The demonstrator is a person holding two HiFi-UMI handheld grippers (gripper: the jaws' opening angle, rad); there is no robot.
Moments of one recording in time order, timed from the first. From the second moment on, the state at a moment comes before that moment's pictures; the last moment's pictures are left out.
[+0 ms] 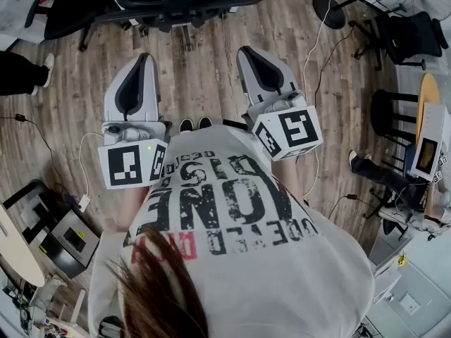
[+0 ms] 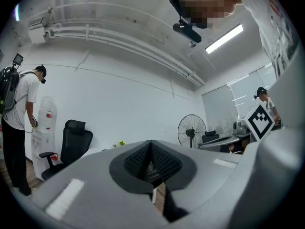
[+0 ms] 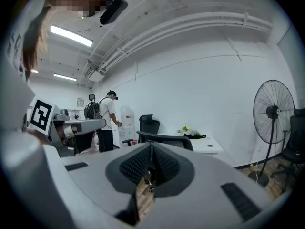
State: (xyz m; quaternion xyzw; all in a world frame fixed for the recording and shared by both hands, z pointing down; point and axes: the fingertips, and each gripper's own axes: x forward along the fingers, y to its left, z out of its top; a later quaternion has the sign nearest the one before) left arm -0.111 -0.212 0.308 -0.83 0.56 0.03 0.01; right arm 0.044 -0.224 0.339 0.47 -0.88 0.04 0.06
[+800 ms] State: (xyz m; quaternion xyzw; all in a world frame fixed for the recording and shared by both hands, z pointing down) left arm -0.112 -0.215 0.311 -0.84 0.55 0.03 0.01; right arm 0.038 -0.226 0.340 0.47 -0.88 0.05 0.07
